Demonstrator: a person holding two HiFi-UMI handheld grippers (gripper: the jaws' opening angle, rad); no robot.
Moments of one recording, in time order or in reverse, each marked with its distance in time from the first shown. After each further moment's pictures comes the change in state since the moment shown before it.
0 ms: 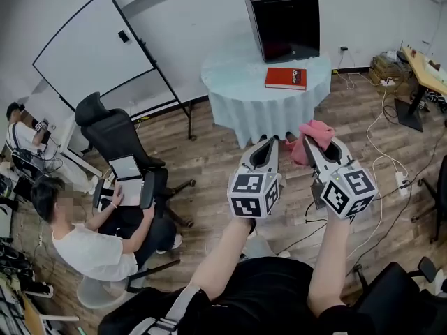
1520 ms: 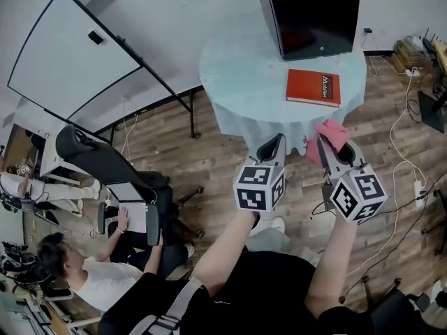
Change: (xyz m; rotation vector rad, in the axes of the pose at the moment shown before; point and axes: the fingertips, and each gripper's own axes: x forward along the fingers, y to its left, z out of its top) left arm 0.261 0.199 -0.012 -0.064 0.215 -0.009; right arm 0.276 -0.156 -0.059 0.089 0.154 -0.107
